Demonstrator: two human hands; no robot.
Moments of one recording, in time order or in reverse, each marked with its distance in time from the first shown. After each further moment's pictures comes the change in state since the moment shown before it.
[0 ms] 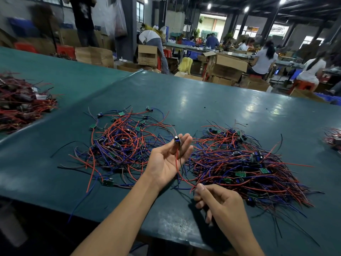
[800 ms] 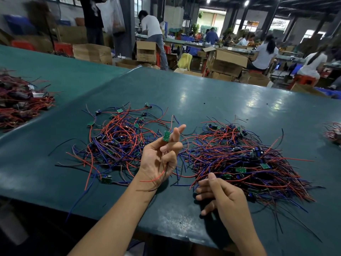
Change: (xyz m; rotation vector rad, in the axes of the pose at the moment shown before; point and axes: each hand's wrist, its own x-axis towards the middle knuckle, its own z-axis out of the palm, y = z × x) left_hand -0.007 0.012 -0.008 -0.324 -0.074 -0.320; right_hand 0.005 0.009 0.002 0.209 0.075 0.039
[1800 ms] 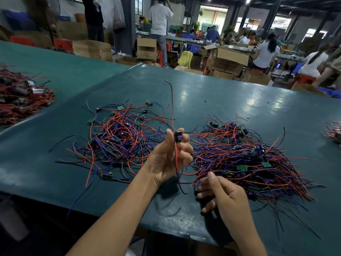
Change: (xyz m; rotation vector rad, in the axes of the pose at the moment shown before) left_hand -0.001 -0.017 0.007 0.317 -0.230 0.054; right_hand -0.002 -0.002 0.002 -0.037 0.015 -0.008
